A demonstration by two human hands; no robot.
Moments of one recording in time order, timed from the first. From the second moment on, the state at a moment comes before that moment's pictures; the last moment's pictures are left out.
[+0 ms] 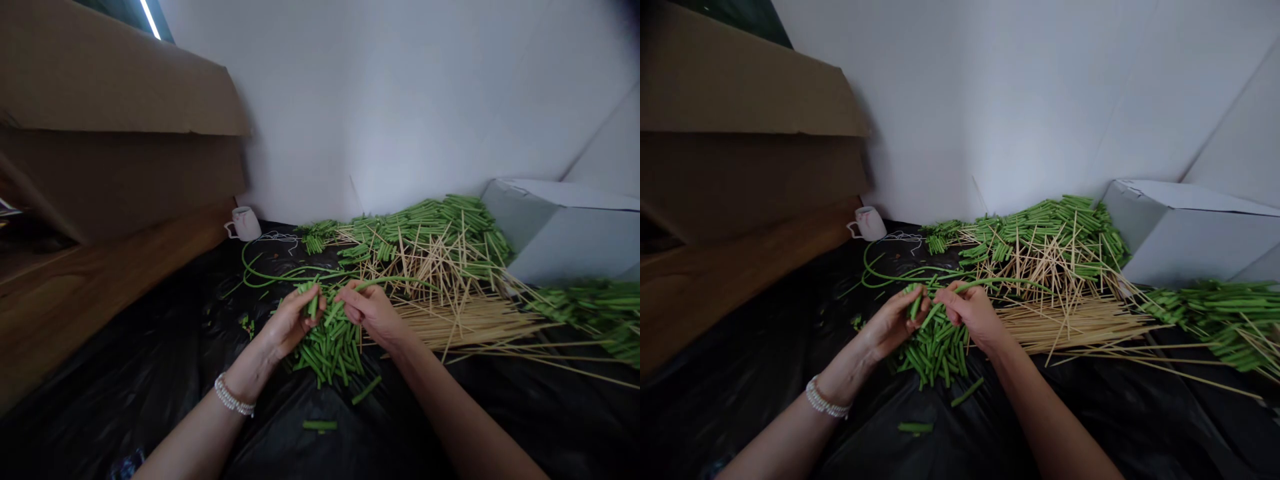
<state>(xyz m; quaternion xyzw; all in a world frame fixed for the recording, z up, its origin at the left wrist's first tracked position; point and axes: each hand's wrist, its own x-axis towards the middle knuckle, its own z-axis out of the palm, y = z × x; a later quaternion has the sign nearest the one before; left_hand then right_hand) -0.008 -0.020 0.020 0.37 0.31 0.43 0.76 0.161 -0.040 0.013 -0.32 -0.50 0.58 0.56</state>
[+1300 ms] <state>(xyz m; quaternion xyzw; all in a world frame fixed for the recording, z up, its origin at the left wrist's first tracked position) -0.002 -0.021 0.013 0.45 0.32 0.47 0.69 0.154 -0.043 0.013 -0.38 -0.58 0.48 0.54</state>
